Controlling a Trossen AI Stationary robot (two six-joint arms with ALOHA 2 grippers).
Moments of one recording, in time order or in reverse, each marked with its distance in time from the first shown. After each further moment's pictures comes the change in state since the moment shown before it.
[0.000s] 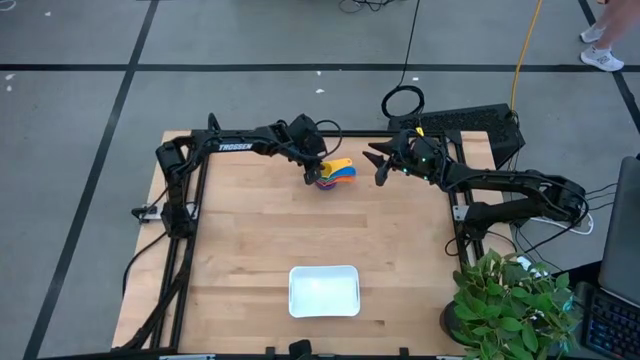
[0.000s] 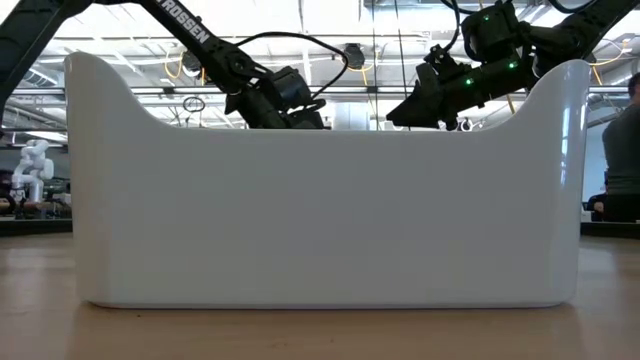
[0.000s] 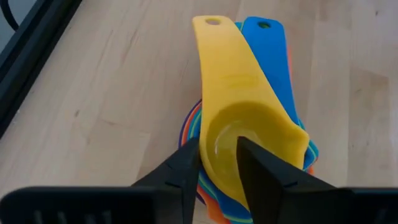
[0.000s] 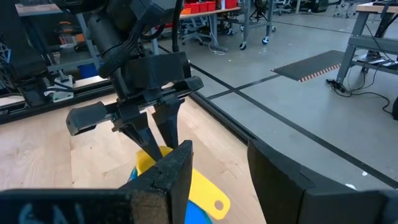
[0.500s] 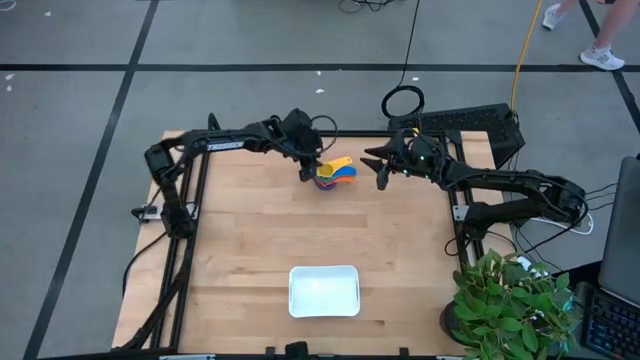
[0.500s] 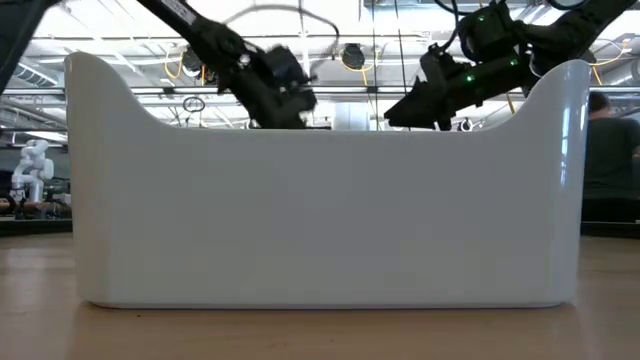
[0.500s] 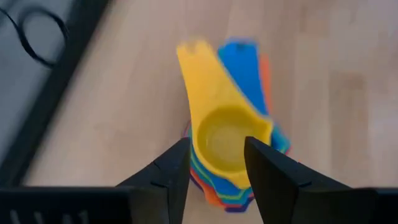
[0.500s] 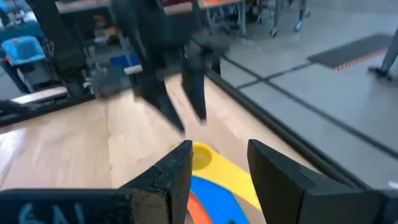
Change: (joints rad) left arm 0.002 -0.094 -0.003 -0.048 -0.002 0.067; right arm -0.017 0.000 0.022 -0.056 -0.143 0.040
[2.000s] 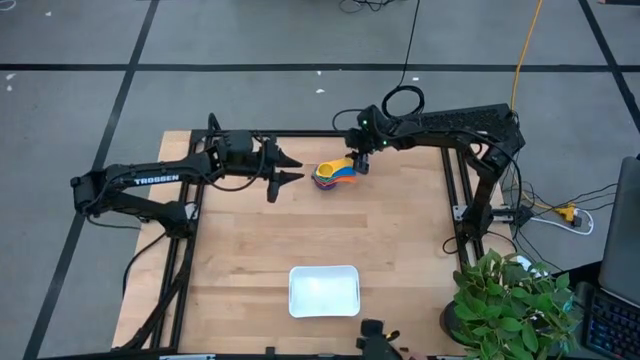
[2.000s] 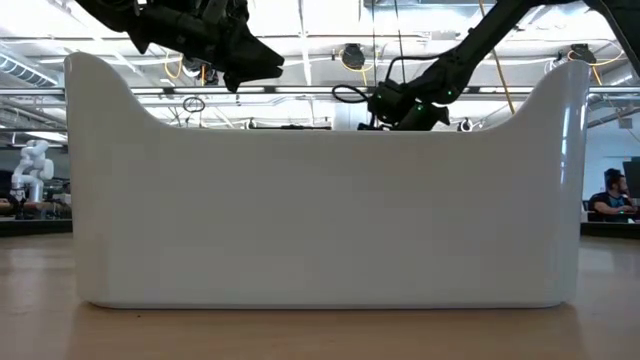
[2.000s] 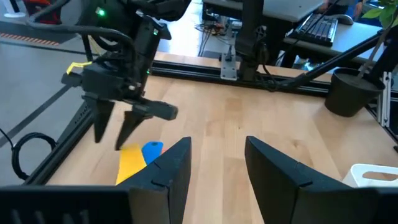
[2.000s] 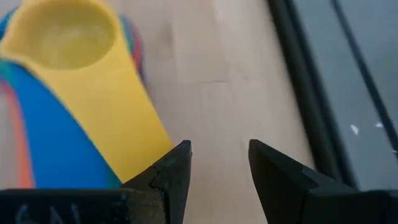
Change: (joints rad) left arm -0.158 -0.636 -0.519 0.458 0.016 -0.203; right arm -0.147 0.652 0.628 -0.621 -0.097 -0.600
